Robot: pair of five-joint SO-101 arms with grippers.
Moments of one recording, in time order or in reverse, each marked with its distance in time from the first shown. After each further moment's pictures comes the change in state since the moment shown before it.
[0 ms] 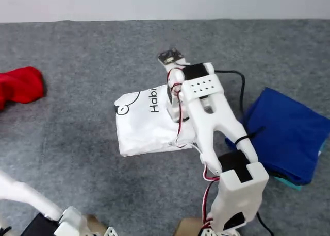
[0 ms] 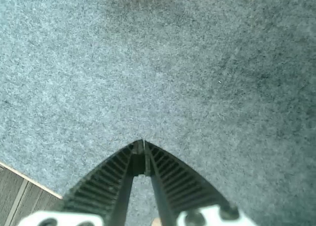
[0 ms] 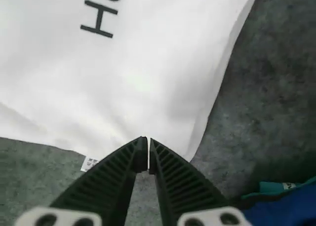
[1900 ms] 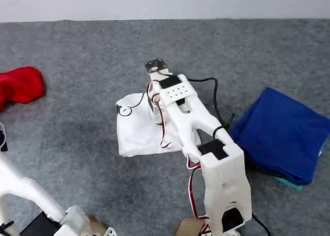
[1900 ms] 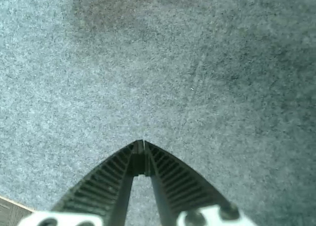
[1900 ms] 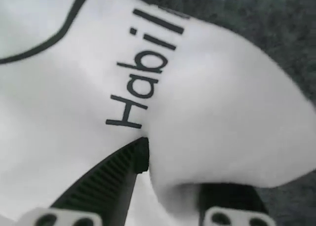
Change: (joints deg) left arm 8.3 0.0 0.0 0.0 0.0; right arm -5.5 17.8 -6.0 -13.5 -9.4
